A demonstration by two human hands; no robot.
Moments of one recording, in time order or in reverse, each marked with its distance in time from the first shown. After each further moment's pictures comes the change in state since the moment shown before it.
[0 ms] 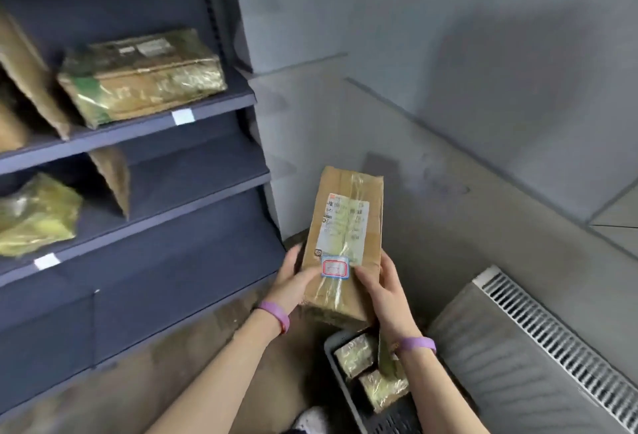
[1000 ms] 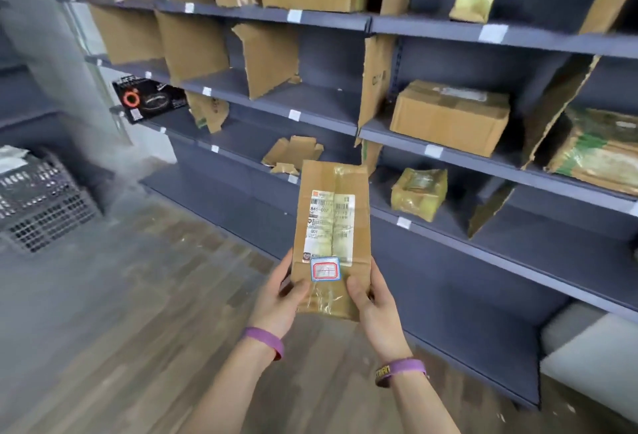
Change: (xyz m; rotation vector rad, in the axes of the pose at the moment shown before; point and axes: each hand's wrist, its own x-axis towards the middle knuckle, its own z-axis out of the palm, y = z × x) left_hand -0.369 -0.099 -0.368 -0.305 1.105 0.306; right_hand -0.233 0.056 0.466 -0.156 -1.176 -0.121
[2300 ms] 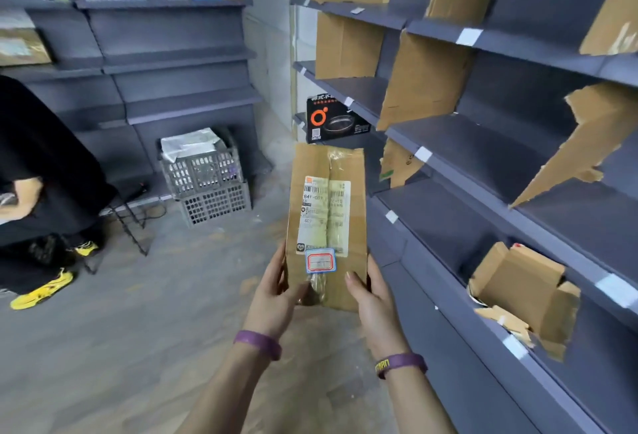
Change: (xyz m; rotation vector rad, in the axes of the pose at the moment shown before) left_hand 0.367 0.088 -0.443 -0.157 0.676 0.142; right_hand 0.481 0.061 0.474 0.134 -0.544 0.075
